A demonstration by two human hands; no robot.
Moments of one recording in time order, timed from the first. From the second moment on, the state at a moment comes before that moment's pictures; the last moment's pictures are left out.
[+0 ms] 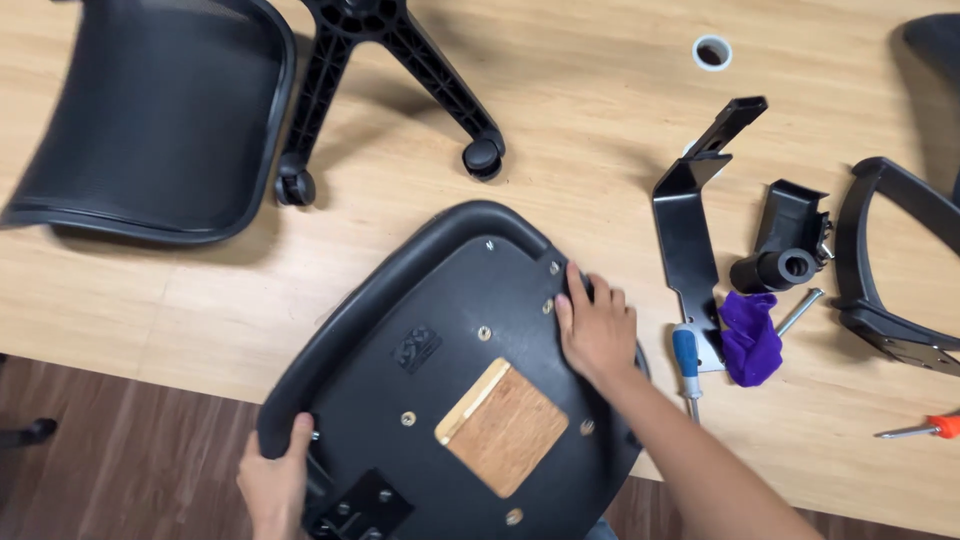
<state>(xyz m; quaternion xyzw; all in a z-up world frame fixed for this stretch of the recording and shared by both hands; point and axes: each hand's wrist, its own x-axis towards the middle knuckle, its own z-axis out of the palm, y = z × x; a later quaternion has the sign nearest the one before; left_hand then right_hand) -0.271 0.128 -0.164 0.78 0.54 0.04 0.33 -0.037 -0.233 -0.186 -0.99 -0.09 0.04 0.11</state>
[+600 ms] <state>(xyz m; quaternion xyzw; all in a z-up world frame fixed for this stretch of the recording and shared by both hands) -0.221 0.057 -0.108 0.96 0.22 0.09 0.15 0.029 -0.235 -0.175 -0.95 -0.24 -0.14 0.17</state>
